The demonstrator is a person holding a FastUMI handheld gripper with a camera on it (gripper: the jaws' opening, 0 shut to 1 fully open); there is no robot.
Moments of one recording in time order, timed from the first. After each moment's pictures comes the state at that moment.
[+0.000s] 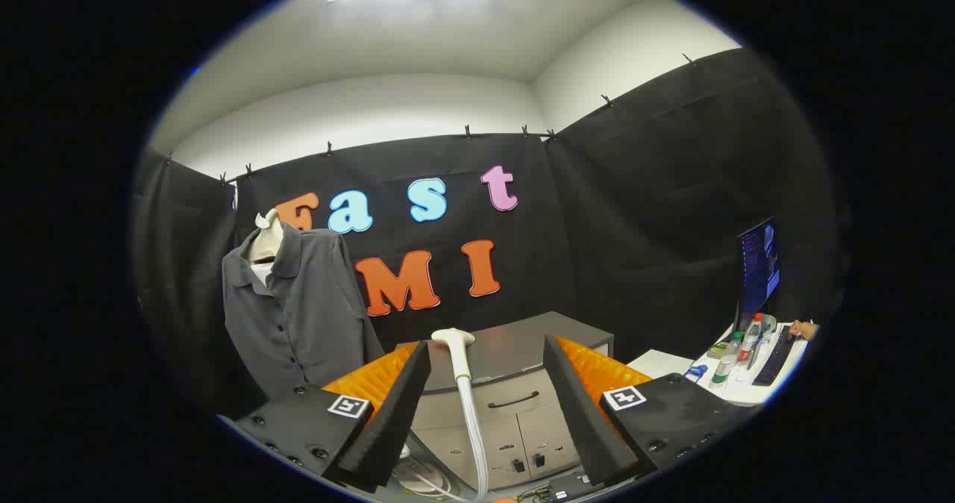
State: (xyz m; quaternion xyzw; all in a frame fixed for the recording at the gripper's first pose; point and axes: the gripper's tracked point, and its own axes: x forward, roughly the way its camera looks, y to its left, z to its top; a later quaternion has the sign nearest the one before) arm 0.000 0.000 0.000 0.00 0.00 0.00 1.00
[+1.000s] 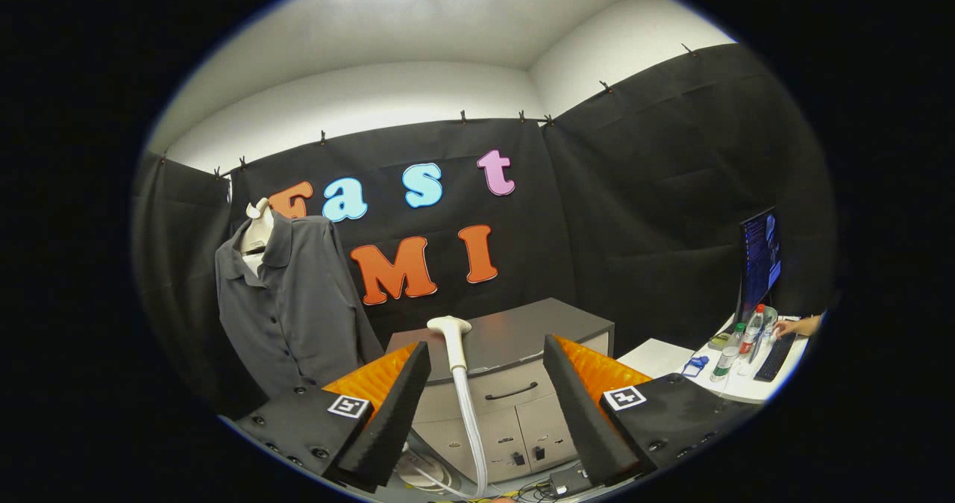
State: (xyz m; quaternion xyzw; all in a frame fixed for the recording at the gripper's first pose) arm 0.018 -0.005 -0.019 0.00 0.03 0.00 1.00
